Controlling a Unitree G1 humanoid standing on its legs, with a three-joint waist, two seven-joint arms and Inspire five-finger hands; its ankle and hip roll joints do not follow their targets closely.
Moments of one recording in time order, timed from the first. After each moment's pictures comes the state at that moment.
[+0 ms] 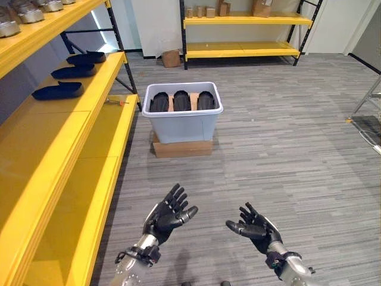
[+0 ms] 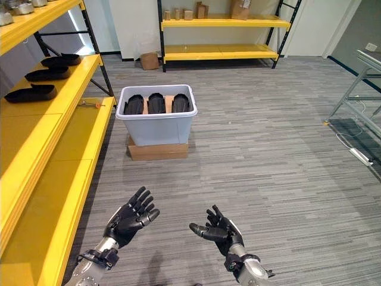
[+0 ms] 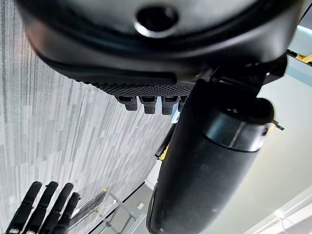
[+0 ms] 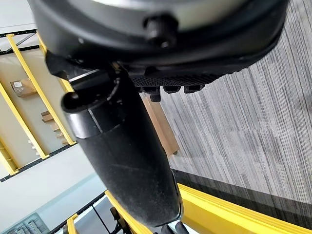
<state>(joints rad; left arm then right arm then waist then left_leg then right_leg) 0.14 0.29 -0.18 0.35 -0.83 -0.19 -0.39 0.15 -0.28 0.18 0.37 0.68 -0.01 0.19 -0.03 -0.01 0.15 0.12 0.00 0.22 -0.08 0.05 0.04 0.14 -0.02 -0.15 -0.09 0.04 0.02</state>
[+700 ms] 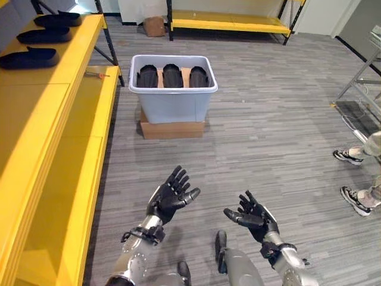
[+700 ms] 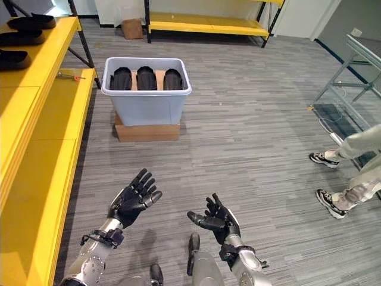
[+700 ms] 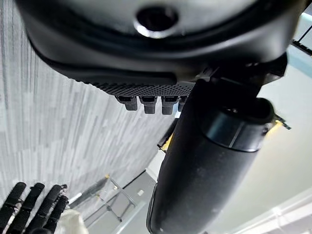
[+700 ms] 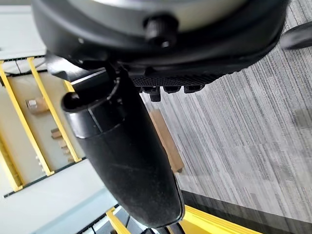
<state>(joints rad) 0.00 0.29 -0.21 0.42 -0.86 -0.19 -0.36 0.11 -0.24 0.18 0.35 0.67 -0.07 0.12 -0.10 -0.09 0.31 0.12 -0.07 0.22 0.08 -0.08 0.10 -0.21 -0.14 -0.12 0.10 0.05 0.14</state>
